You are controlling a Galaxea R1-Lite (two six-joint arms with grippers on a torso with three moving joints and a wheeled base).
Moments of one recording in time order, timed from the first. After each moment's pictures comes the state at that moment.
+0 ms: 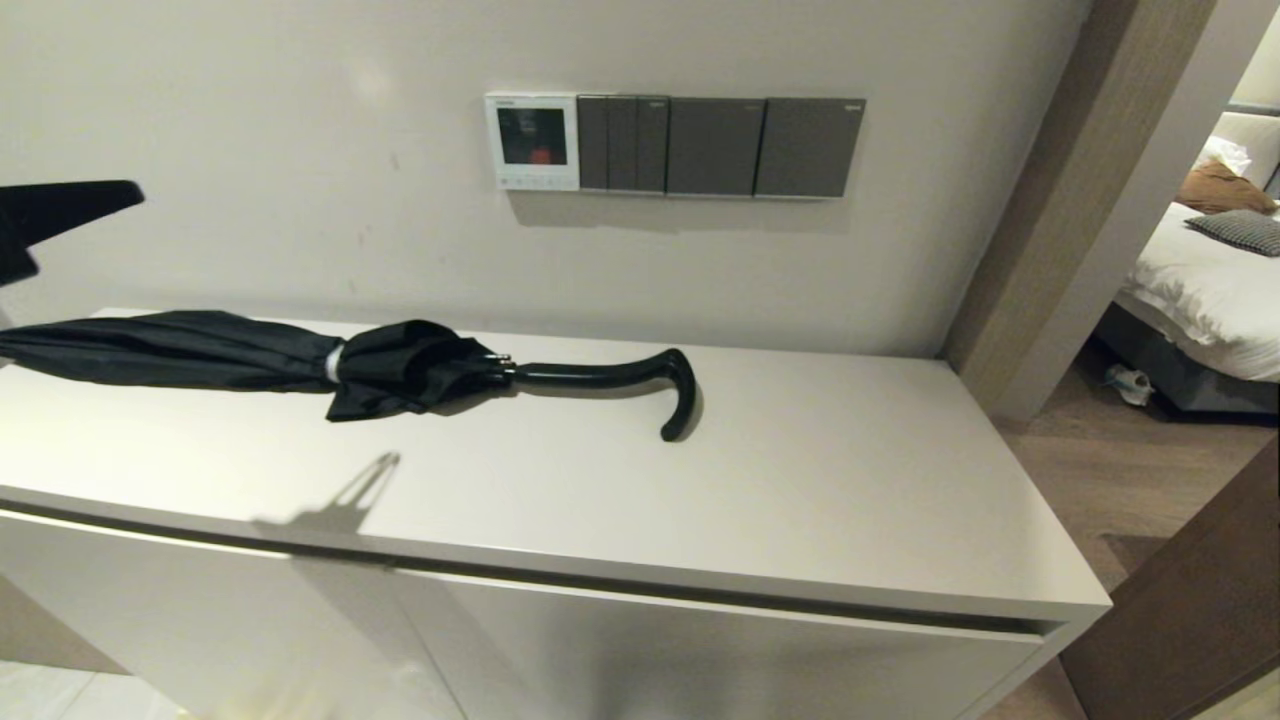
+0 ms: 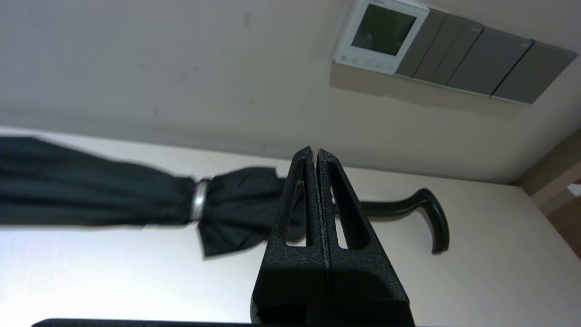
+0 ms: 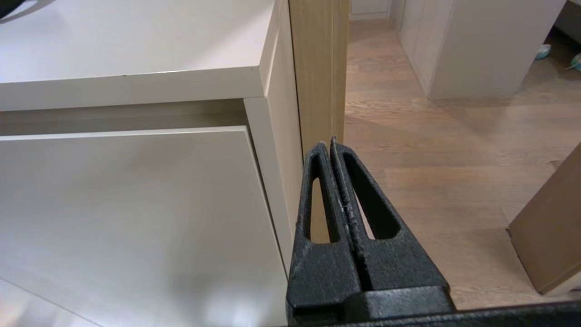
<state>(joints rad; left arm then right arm) -0.04 1.15 -1.02 -0.14 -0.25 -0.23 0.00 0.00 0.00 -0.01 -0.01 0.00</state>
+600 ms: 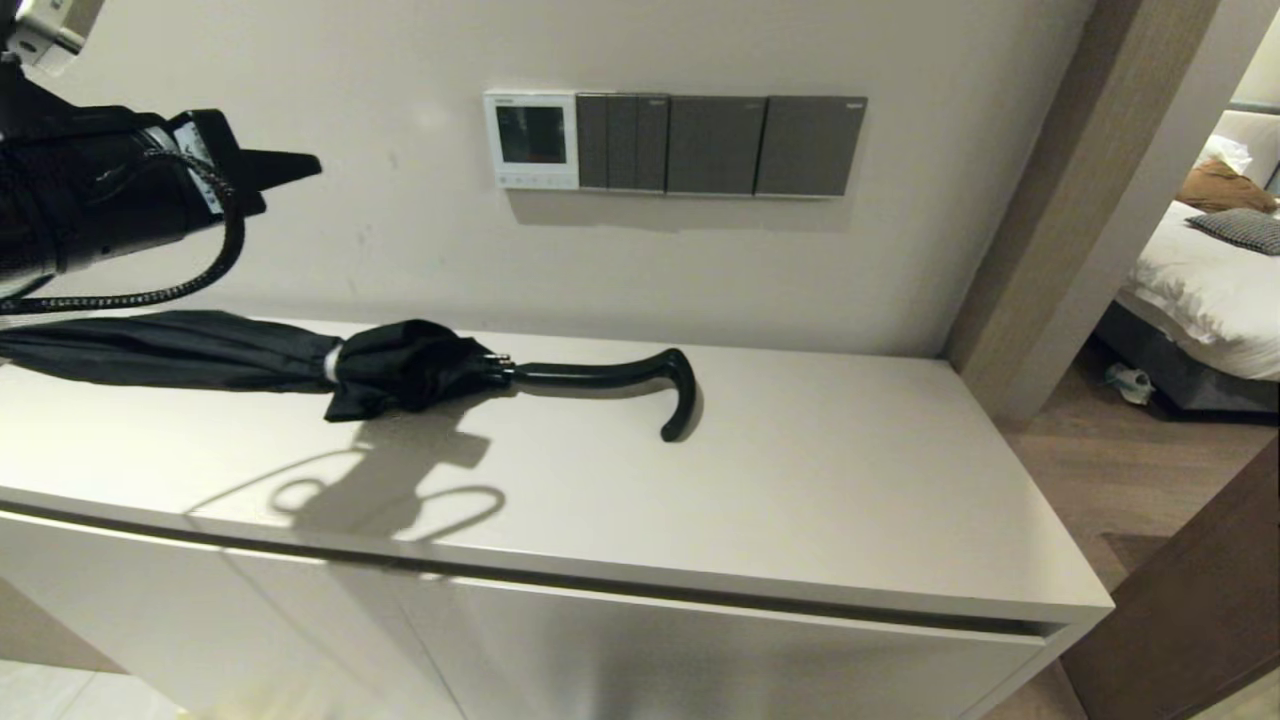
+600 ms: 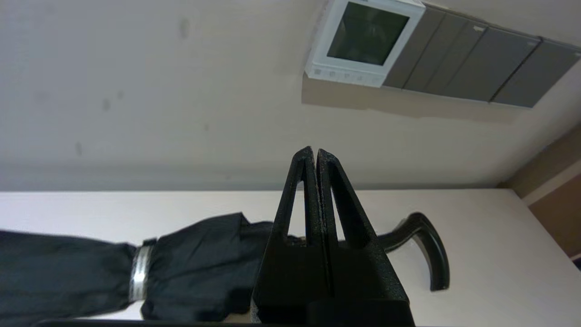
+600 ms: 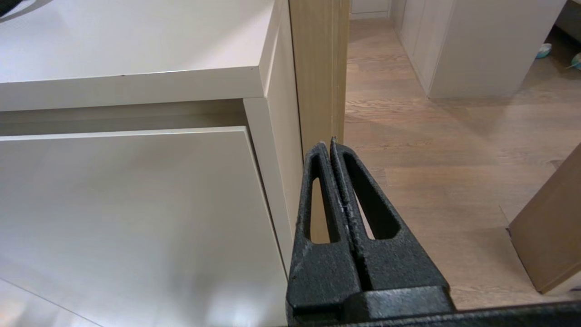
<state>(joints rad) -0.15 1.46 -1.21 -0.23 -0.27 -0.23 0.00 0.00 0.00 -0.01 -0.01 0.00</state>
